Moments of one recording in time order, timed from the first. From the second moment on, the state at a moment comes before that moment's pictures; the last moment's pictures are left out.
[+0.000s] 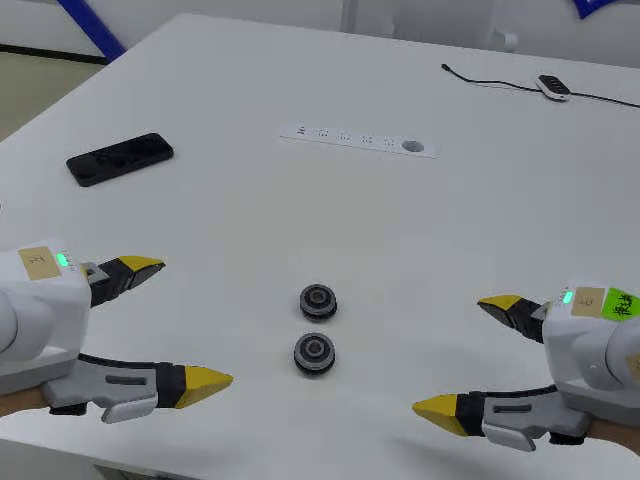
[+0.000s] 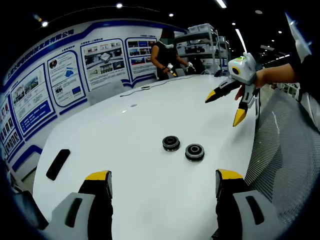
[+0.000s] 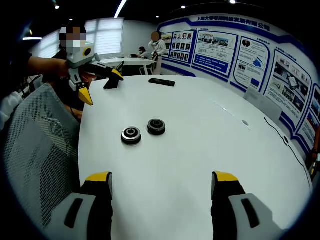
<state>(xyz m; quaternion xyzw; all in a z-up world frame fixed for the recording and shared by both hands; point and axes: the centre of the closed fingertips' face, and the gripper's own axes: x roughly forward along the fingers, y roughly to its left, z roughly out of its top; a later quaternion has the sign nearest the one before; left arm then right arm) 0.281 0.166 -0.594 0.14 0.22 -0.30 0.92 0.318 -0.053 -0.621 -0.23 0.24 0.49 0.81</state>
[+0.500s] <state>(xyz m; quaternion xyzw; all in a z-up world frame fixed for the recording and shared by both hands) 0.290 0.163 -0.597 0.14 0.22 -0.31 0.92 0.323 -0.055 -0.621 -0.21 0.24 0.48 0.82</state>
